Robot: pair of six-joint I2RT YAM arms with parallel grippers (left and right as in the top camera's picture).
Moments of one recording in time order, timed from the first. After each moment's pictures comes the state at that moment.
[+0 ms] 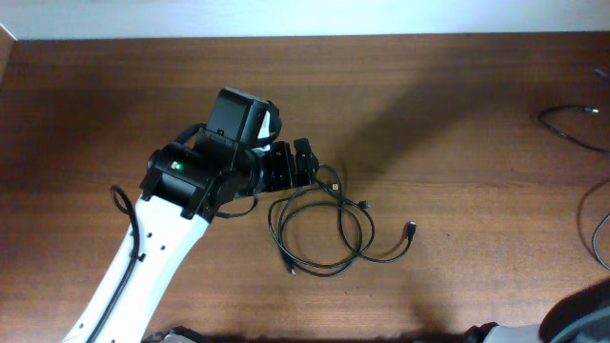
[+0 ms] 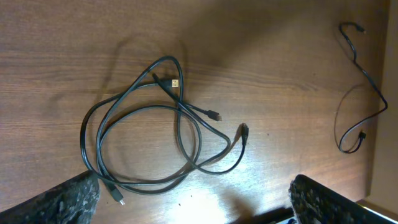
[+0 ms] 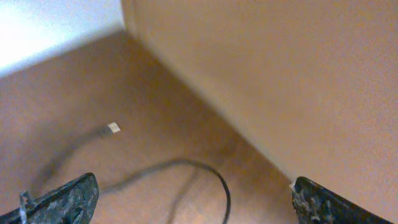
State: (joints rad) left arm -0.43 1.39 1.48 -1.10 0.25 -0.59; right arm -0.69 1.61 1.39 -0.33 0.20 -0.08
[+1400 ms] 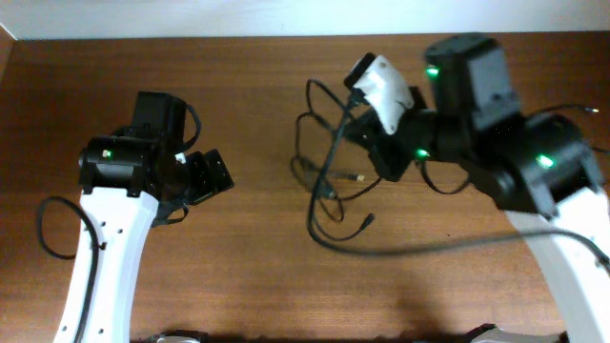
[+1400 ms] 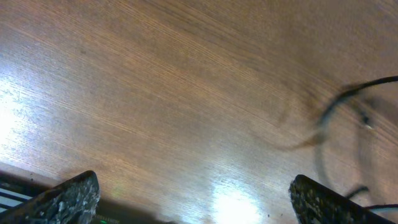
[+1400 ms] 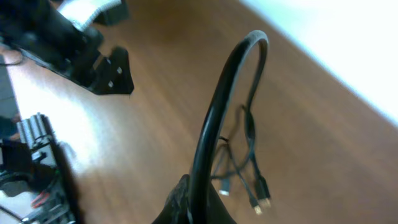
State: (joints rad) left arm -0.08 1.39 1.48 -1.43 0.01 -0.56; right arm 0.48 1.48 1.94 -1.19 -0.41 -0.28
